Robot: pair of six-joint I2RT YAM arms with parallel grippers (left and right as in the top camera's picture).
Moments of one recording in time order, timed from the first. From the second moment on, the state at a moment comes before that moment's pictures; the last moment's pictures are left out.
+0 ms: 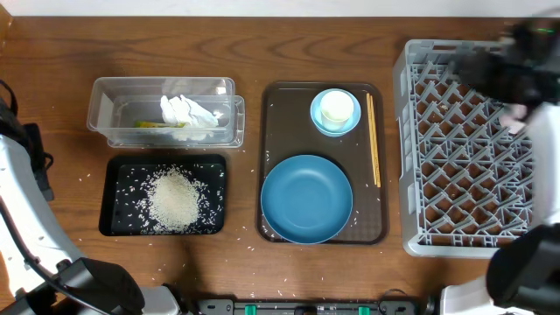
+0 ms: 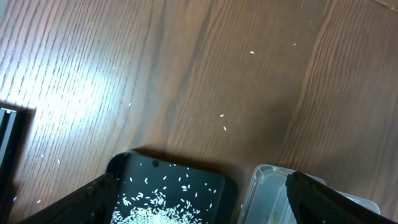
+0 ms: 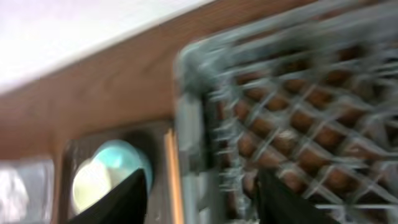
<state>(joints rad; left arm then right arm) 0.63 1.58 1.61 -1.30 -0.29 -1.24 -0.19 1.69 1.56 -0.75 -0.35 0.16</state>
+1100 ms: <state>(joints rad) 0.63 1.58 1.61 -1.30 -0.29 -1.24 0.44 2.03 1.72 -0.77 -0.03 0.14</state>
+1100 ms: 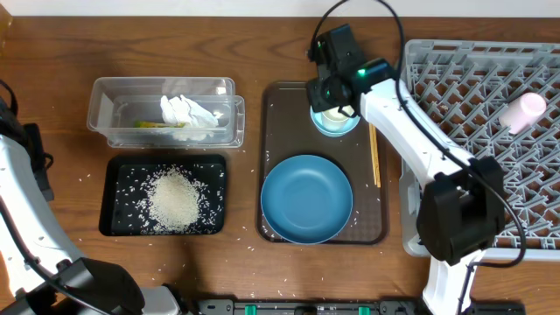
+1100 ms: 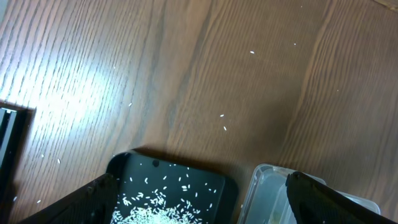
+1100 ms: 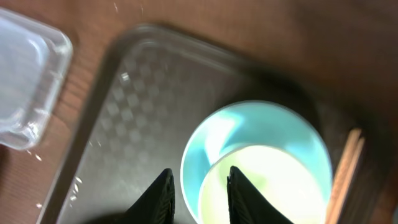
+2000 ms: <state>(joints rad) 0.63 1.58 1.61 -1.30 -0.29 -1.24 0.45 2.04 1.62 -0.74 -0.05 0.18</state>
